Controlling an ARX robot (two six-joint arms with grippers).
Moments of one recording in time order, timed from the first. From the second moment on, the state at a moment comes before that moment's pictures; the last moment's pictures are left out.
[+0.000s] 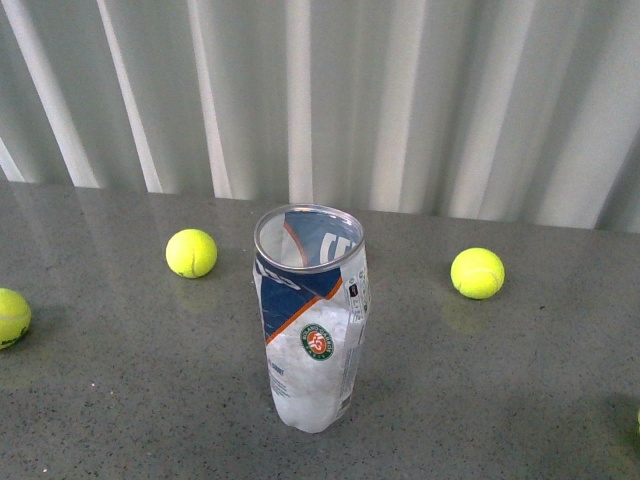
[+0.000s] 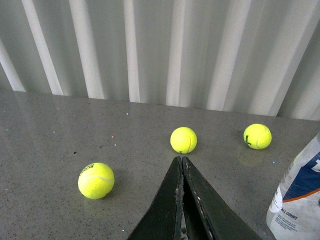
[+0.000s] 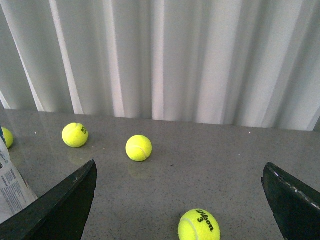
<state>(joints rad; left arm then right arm) 0.00 0.63 0.07 0.55 0.00 0.00 0.00 0.00 0.00 0.00 0.00 -0.01</state>
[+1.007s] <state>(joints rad) 0.00 0.19 0.02 0.19 0.00 0.00 0.00 0.00 0.00 0.00 0.00 -0.01</state>
